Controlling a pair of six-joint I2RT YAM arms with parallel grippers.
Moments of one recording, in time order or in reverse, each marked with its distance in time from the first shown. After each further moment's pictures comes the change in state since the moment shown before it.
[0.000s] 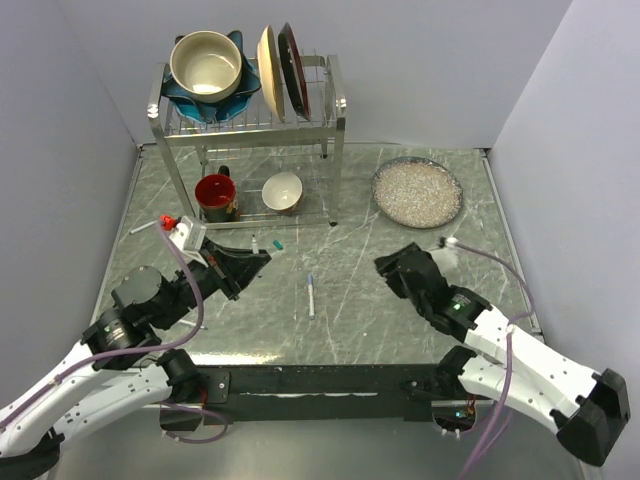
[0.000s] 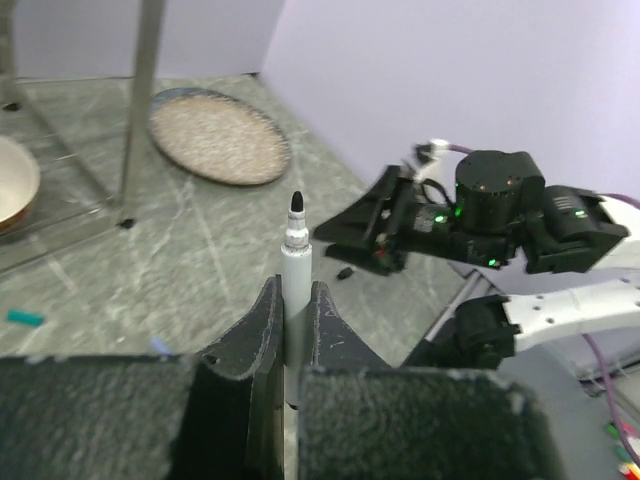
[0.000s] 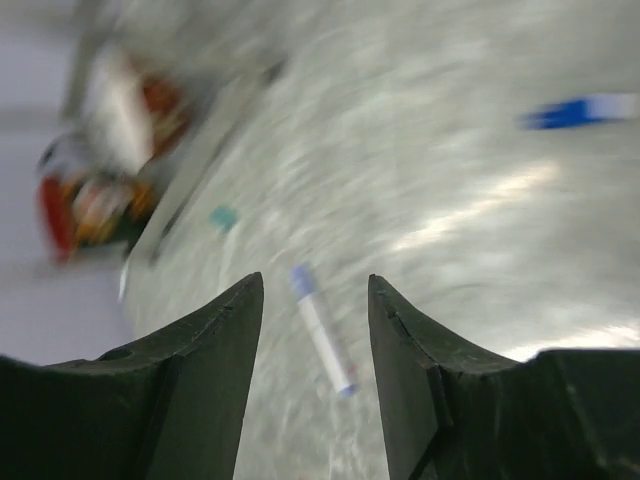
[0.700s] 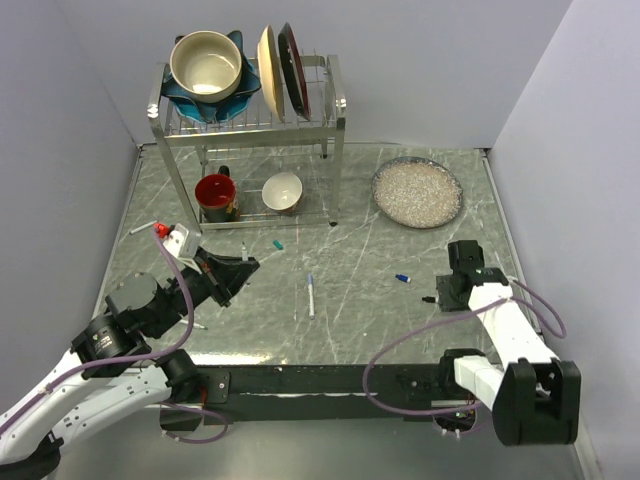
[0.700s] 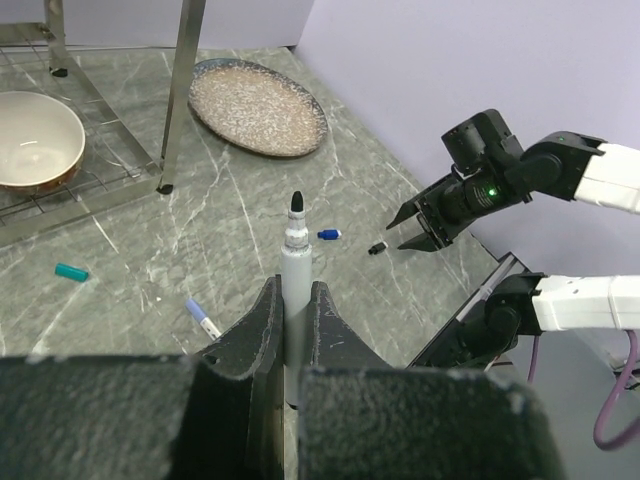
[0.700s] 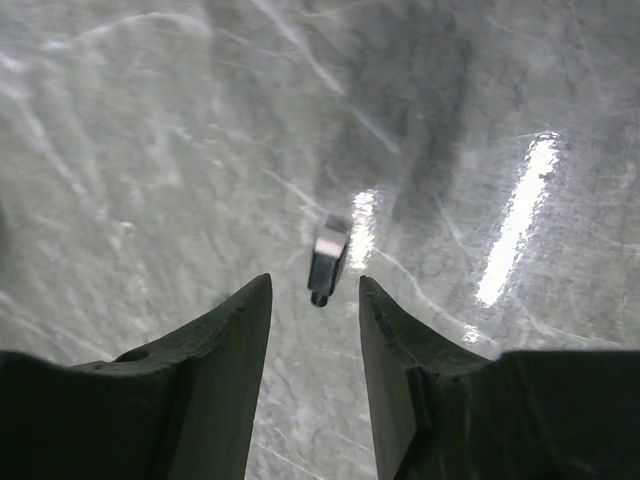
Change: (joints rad) left arm 0.000 -0.067 0.004 -0.153 -0.062 0.021; right arm -0.747 0.214 -0.009 -0.389 -0.217 0.193
